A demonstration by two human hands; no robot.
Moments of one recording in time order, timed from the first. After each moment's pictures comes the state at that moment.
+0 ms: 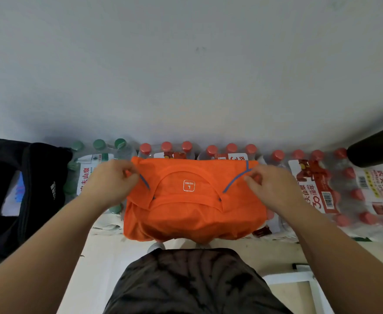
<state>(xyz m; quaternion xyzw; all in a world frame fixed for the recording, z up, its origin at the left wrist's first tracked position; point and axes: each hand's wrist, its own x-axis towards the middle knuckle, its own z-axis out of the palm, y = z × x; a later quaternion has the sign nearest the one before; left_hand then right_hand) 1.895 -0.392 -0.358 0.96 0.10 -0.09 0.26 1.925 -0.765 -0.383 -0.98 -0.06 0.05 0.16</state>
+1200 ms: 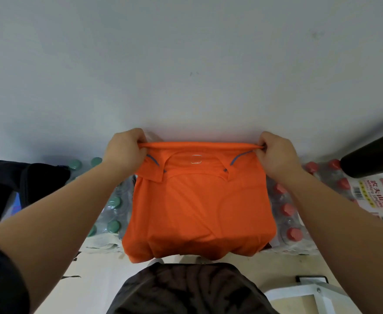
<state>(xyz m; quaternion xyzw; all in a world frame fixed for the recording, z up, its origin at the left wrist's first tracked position) 2.002 -0.405 -0.353 0.97 0.06 0.03 0.24 2.023 -0.782 -0.369 -0.97 -0.04 -0.07 0.22</state>
